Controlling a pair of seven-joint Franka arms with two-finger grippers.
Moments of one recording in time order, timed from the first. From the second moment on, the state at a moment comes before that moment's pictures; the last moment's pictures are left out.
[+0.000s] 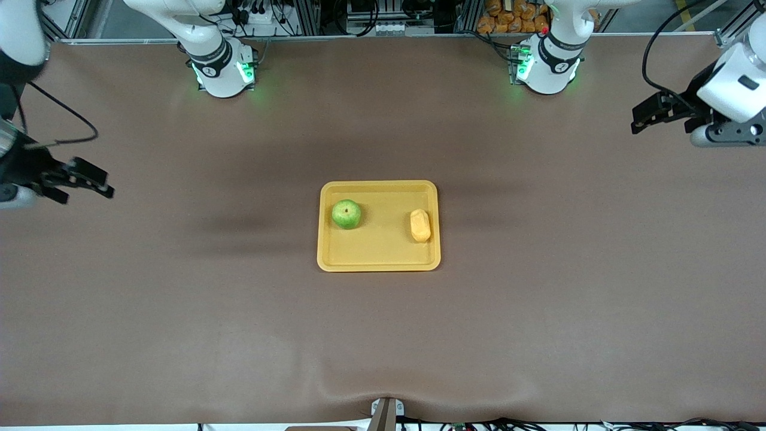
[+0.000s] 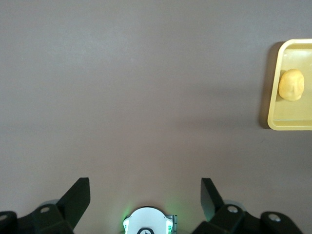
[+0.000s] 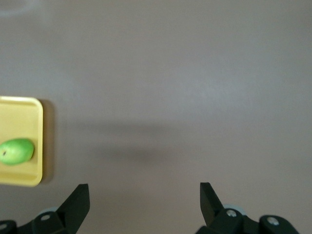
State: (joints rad) left arm 0.00 -0.13 -0.10 -1.68 0.03 1.50 -0.08; right arm -0.05 0.00 -0.05 -1.71 0.11 1.74 -0.18
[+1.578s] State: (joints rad) left arm 0.01 -0.10 -0.10 -1.62 0.03 1.51 -0.12; right arm -0.05 -0.08 -0.10 -1.61 0.05 1.48 -0.13
